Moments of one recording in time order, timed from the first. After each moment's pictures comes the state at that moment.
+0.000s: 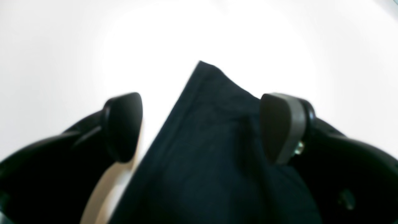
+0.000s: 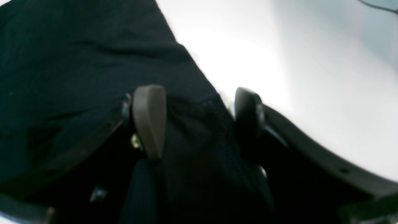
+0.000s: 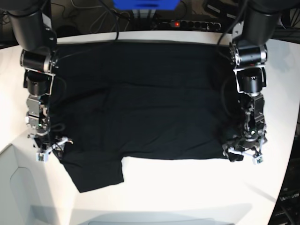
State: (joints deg) left arm -30.6 -18.1 -7.2 40.6 -20.7 0.7 18.4; right arm 31.2 16.1 11.0 27.2 0.9 17.7 -2.1
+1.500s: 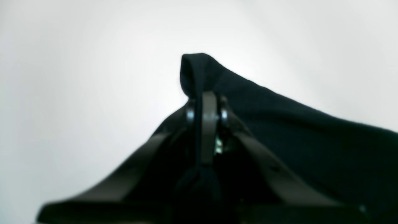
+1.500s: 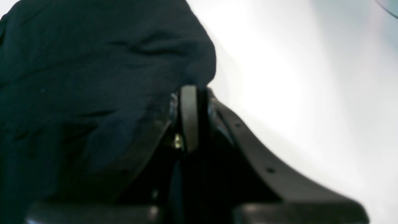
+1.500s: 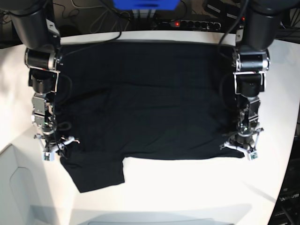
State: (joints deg) left arm -32.3 -18.4 -0.5 28.6 -21.3 0.8 6.7; right arm 29.8 14.5 9.8 27.7 2.0 17.8 0.0
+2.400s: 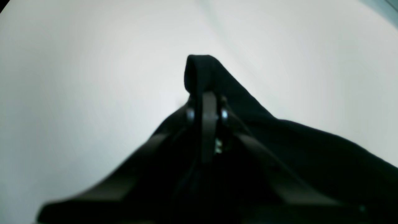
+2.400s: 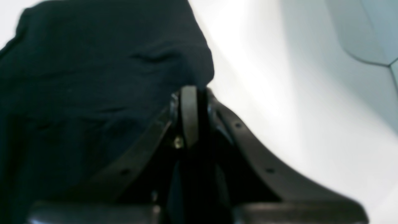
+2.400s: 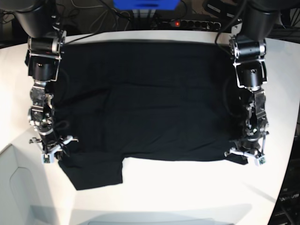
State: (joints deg) left arm -25.2 -18.1 -9.1 53.5 -20.9 1.1 22.8; right arm 21.1 14.1 9.9 52.2 0.5 18.0 -8.7
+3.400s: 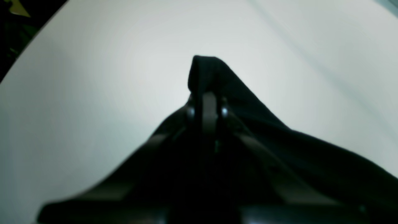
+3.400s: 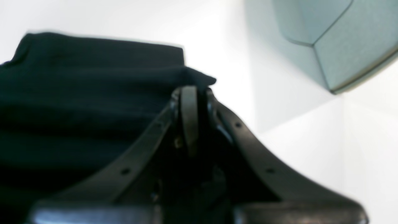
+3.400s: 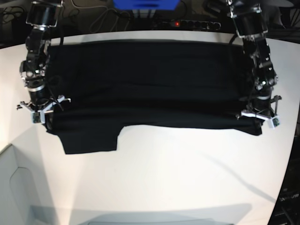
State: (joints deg) left arm 3.8 -17.3 -20.6 86.5 -21.5 0.7 25.1; right arm -8.7 13.7 17.4 87.6 0.7 18.9 -8.8
